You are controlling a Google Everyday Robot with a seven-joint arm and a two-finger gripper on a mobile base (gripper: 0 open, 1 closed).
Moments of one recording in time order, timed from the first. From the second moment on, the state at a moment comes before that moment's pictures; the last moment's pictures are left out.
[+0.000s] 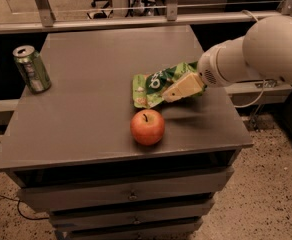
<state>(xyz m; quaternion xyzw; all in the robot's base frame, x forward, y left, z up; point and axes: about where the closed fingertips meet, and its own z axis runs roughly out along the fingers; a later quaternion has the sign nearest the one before) 0.602 -0.122 0.885 -0.37 0.82 0.04 0.42</state>
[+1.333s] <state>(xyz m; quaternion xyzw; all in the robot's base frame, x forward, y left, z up) 0.609 -0.271 0.931 -0.34 0.78 0.08 0.52</state>
